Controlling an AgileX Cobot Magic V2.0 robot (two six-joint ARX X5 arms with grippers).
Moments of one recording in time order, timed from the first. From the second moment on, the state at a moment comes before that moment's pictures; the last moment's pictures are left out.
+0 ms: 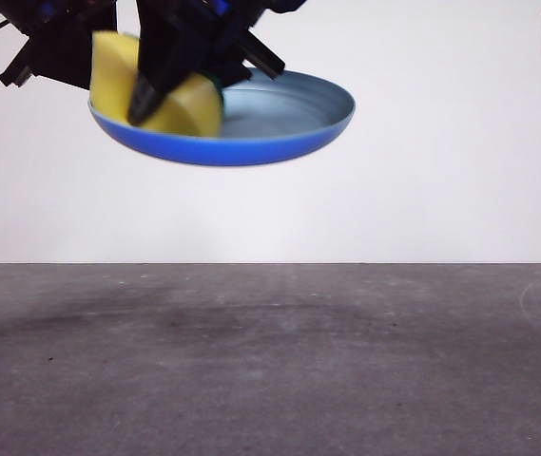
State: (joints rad) left arm -0.27 1.40 1.25 -0.65 0.49 -0.04; right arm 0.91 1.69 1.44 -0.63 -0.12 -0.06
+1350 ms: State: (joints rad) left arm -0.26 1.43 1.25 -0.73 0.16 0.02; right arm 0.79 1.66 1.44 -0.52 -0.12 0.00
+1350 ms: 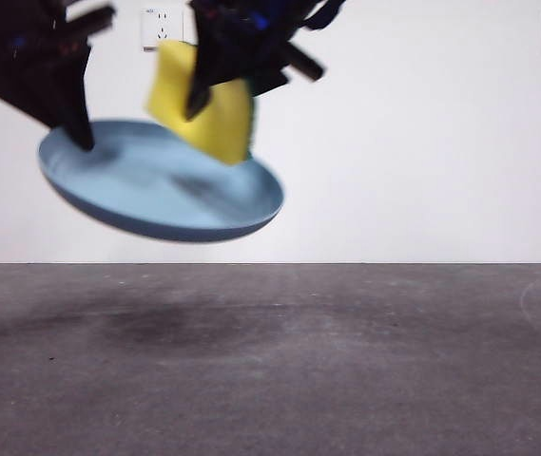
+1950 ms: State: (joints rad) left arm -0.22 1.84 1.25 -0.55 0.10 0.01; right arm 0.74 1.34 1.44 -0.83 0.11 -0.01
